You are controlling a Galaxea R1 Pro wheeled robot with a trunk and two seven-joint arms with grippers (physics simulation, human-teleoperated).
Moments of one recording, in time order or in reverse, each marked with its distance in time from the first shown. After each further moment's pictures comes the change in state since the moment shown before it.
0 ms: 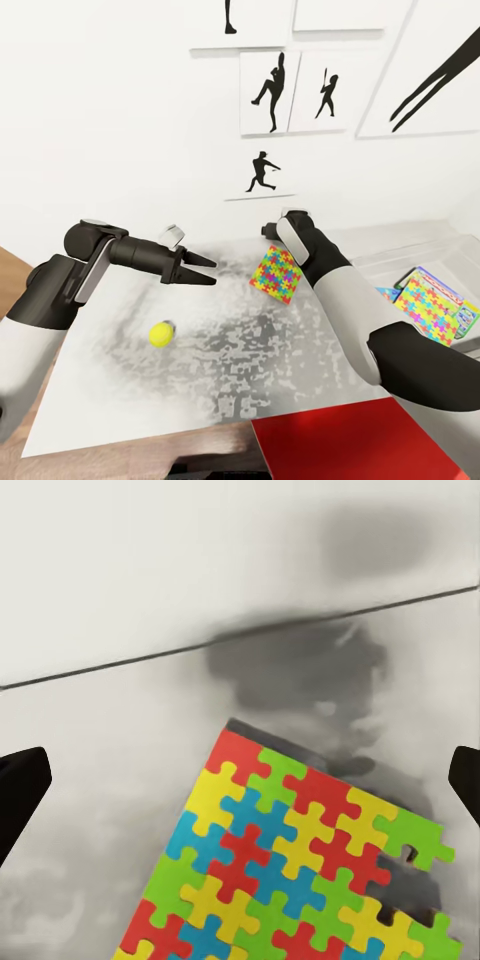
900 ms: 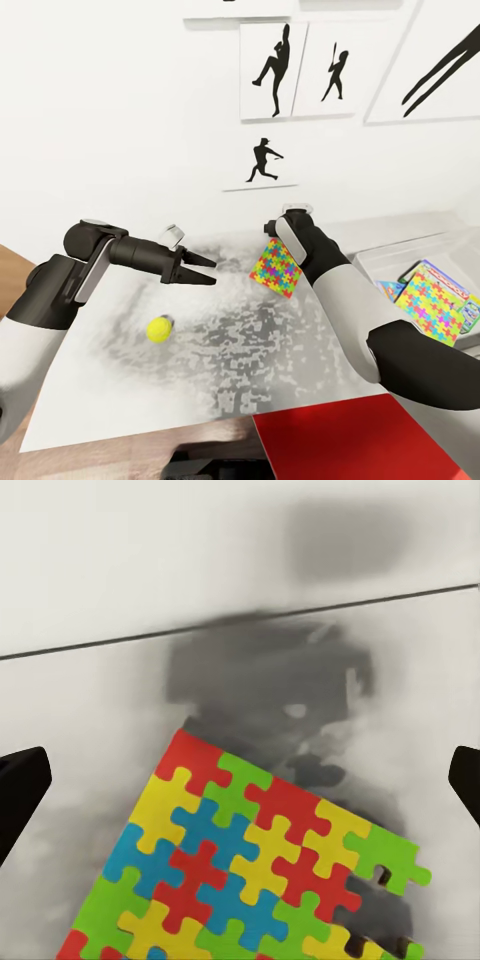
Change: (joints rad) left arm 0.000 0.000 0.001 0.000 0.000 0.000 0.000; right arm -0.009 0.005 -0.004 0.002 0.105 -0.001 0.007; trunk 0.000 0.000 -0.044
